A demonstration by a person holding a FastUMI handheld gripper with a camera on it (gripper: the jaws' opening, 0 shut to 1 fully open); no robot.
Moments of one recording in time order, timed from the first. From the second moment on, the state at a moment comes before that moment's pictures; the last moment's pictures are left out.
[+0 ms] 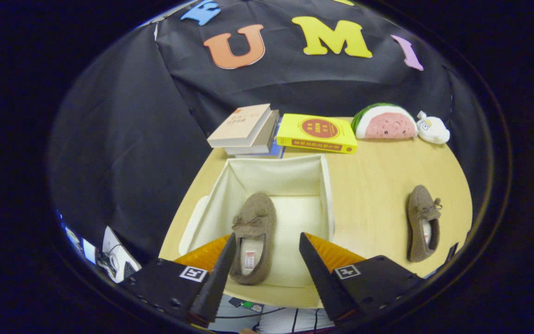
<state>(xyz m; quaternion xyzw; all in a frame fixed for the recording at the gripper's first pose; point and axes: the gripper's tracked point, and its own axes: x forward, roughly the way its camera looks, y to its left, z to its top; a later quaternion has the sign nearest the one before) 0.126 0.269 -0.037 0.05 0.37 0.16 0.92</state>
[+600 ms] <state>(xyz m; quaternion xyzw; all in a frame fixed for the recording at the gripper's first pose) 0.133 0.083 -0.033 0.02 0.37 0.07 0.93</state>
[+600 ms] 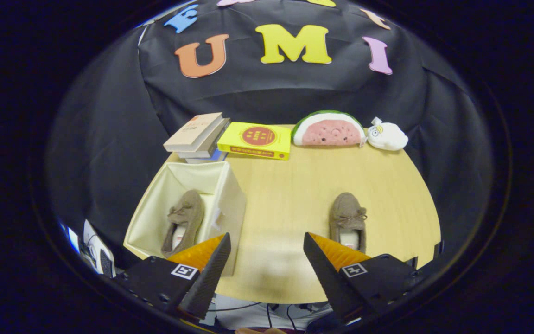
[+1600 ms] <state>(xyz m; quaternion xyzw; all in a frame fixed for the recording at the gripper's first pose) 0.195 -0.106 -0.185 0.05 0.49 -0.02 0.87</state>
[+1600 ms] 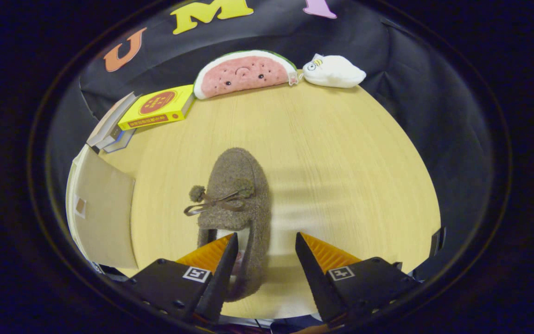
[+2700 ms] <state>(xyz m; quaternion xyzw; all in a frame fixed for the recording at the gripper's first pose) 0.159 -0.089 -0.126 0.07 0.46 -0.03 0.89</state>
